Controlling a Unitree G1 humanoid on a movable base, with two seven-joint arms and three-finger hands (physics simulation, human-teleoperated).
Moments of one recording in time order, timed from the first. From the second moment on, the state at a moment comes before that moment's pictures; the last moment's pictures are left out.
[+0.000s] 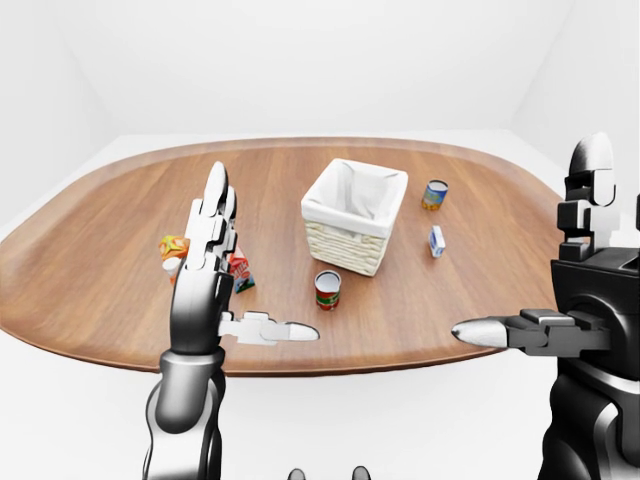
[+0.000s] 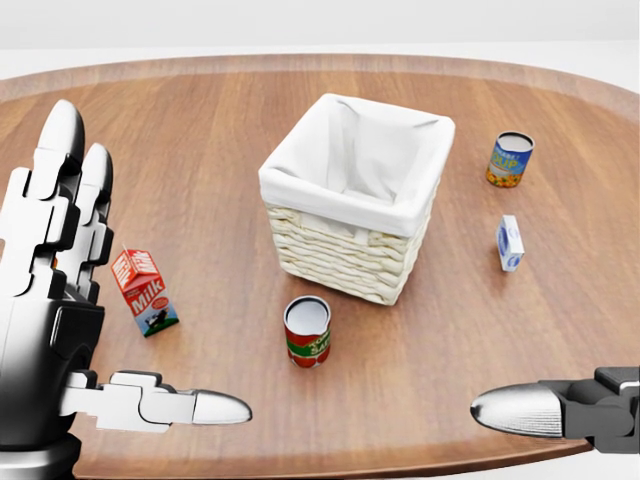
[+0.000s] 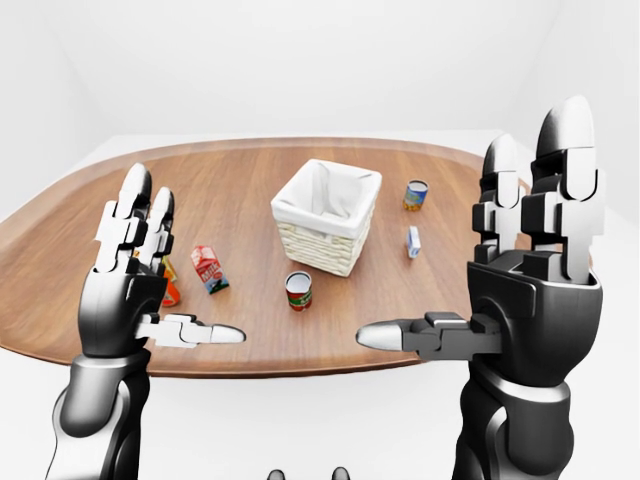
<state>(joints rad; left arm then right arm) 0.05 0.01 -0.04 -0.72 0.16 0.09 -0.13 0.04 -0.05 -0.28 -0.94 0.17 0.09 0.13</state>
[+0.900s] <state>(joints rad) 0.07 0.01 -0.06 -0.71 0.17 0.09 -0.13 0.05 -0.05 -0.28 -0.97 0.18 0.09 0.14</state>
